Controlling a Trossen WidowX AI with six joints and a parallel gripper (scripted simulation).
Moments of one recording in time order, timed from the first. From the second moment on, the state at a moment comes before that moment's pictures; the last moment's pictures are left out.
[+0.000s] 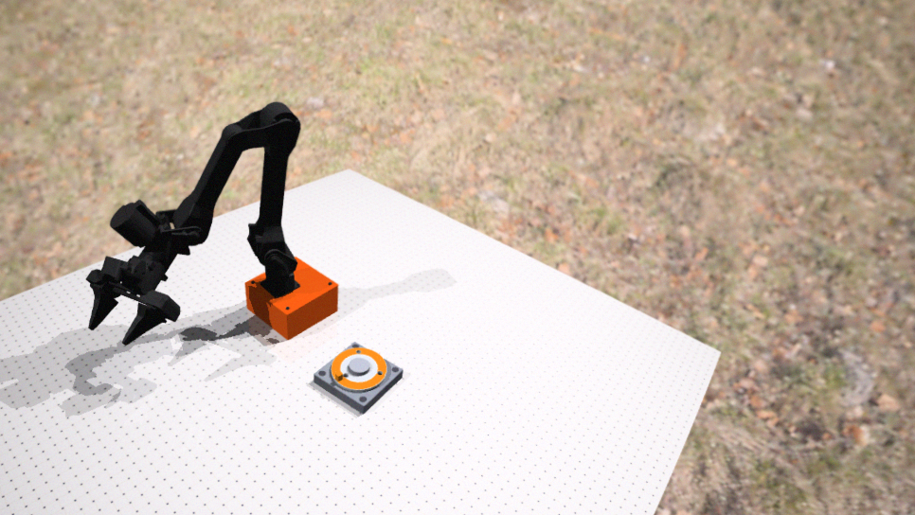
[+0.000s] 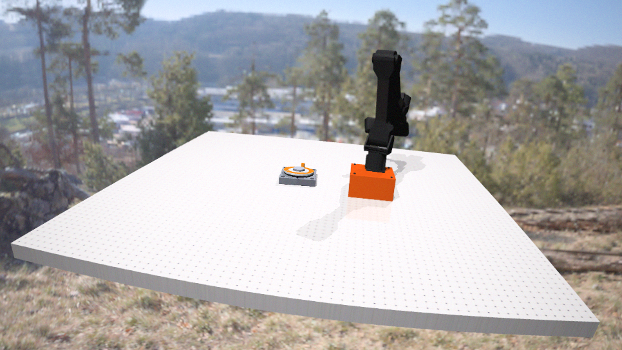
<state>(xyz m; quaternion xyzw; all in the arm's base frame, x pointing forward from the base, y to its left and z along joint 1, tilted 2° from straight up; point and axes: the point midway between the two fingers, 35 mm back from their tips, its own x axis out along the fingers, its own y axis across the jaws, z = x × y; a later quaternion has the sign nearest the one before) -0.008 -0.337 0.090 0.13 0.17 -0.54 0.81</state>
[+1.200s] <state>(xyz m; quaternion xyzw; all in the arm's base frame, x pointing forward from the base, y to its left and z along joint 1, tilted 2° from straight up) 0.276 -0.158 0.048 0.11 0.58 -0.10 0.80</state>
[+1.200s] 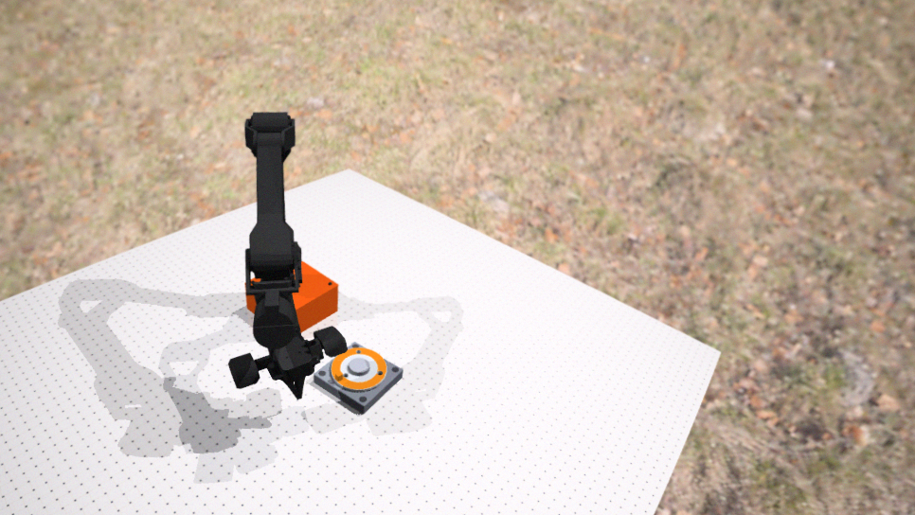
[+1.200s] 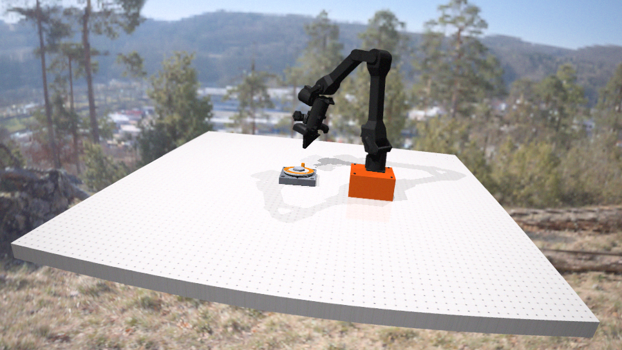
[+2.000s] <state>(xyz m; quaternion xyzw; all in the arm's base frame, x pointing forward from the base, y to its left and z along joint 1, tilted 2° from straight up) 0.287 -0.053 0.027 -0.04 0.69 0.01 0.72</state>
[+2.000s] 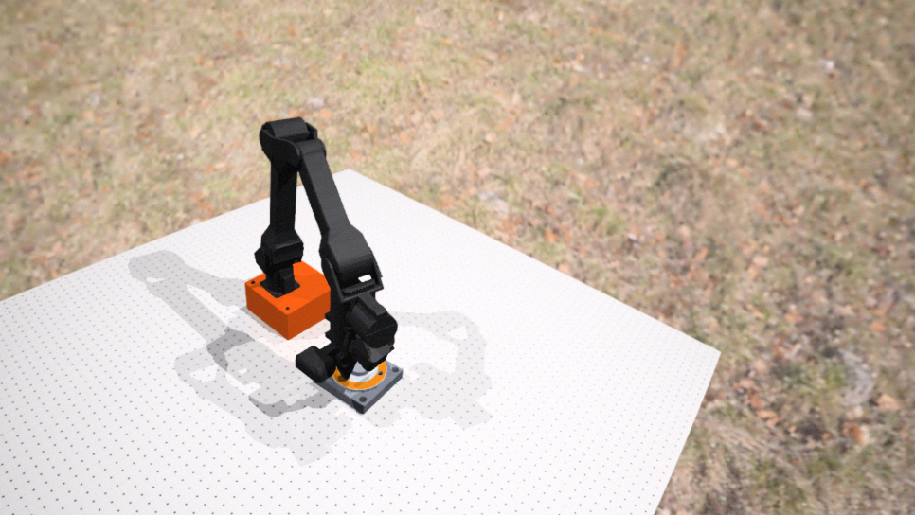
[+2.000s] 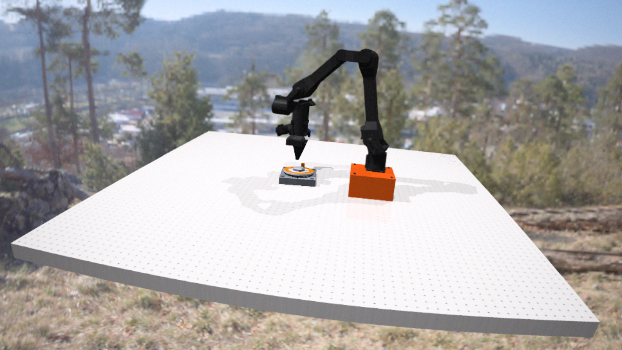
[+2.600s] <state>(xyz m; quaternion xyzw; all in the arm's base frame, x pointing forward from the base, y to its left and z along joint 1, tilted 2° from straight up) 0.273 -0.055 0.011 -0.04 0.69 0.02 0.72</state>
